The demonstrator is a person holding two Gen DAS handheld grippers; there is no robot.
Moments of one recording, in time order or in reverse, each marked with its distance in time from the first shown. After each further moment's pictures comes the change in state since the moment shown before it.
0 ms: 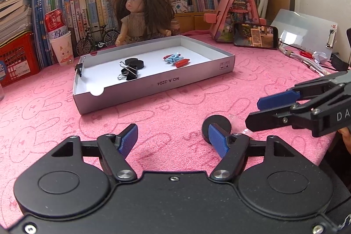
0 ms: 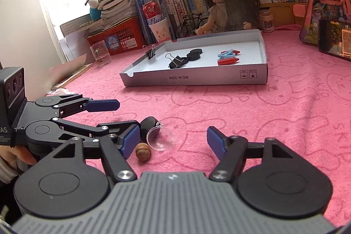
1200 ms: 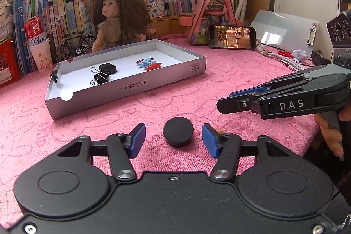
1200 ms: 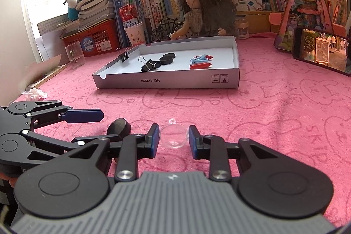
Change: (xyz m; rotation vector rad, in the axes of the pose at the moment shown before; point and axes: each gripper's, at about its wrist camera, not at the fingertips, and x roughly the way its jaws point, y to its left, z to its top) left arm 0.001 -0.031 -0.005 0.042 -0.029 -0.097; right arm -0.004 -0.006 -0.004 -0.020 -0.047 -0.187
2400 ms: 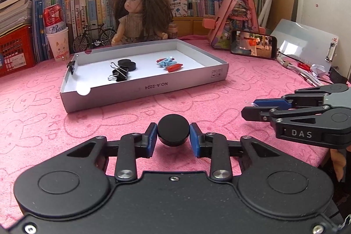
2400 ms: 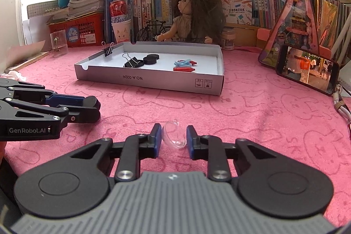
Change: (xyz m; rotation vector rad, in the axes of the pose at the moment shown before) left arm 0.004 0.018 0.009 -0.108 0.007 0.084; right arm 0.002 0.011 -0.005 -0.124 -0.034 -0.143
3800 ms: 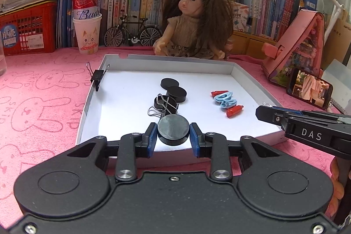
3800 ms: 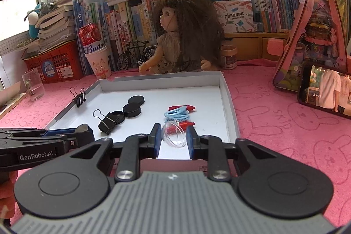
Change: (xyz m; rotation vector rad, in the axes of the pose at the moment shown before) left arm 0.095 0.078 0.073 -0.236 0.033 0.118; right arm 0.108 -0.016 0.089 0.140 -0.009 -0.015
